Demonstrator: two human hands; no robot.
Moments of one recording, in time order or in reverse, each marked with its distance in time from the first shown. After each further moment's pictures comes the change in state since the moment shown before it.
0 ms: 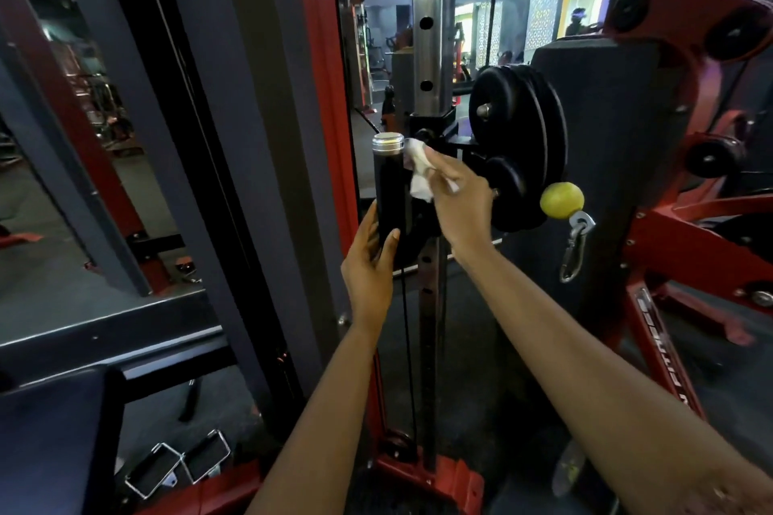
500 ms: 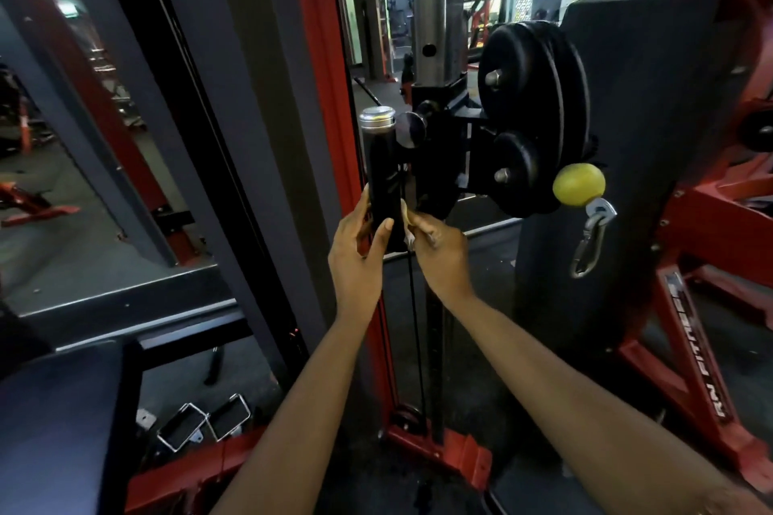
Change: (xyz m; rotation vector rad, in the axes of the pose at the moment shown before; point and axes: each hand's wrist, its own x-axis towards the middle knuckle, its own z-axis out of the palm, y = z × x) left_hand 0.003 -0.012 -0.005 0.206 0.000 0.087; right_hand -0.045 0.074 0.012 0.052 -0.241 -0.005
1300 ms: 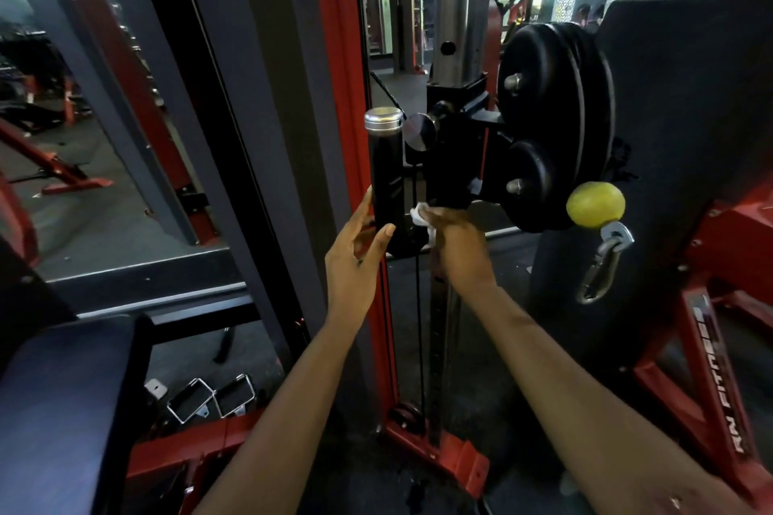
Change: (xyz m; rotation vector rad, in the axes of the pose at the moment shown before) left_hand 0.001 0.012 0.000 -0.002 -0.003 -0.064; right_hand 0.035 0.028 -0.027 -0.485 -0.262 0.033
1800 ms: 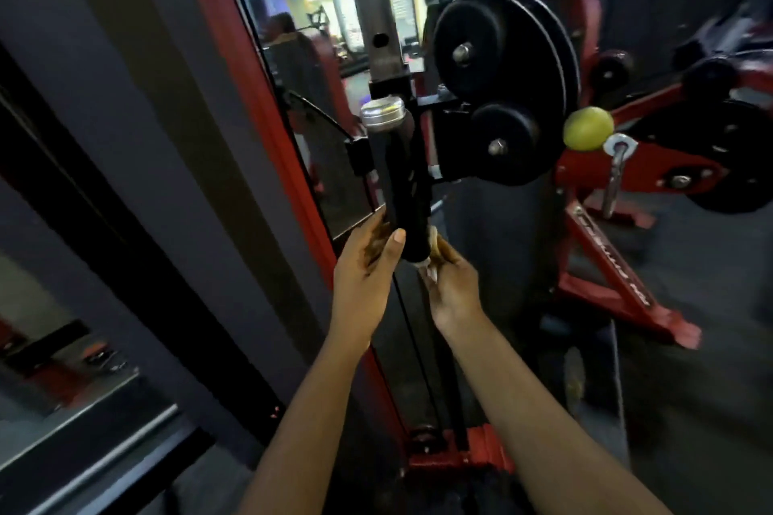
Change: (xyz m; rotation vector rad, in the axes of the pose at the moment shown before) left_hand 0.050 -0.035 -0.037 -0.303 -0.631 0.044; right_hand -0.017 -0.060 0.082 1.341 0.847 0.696
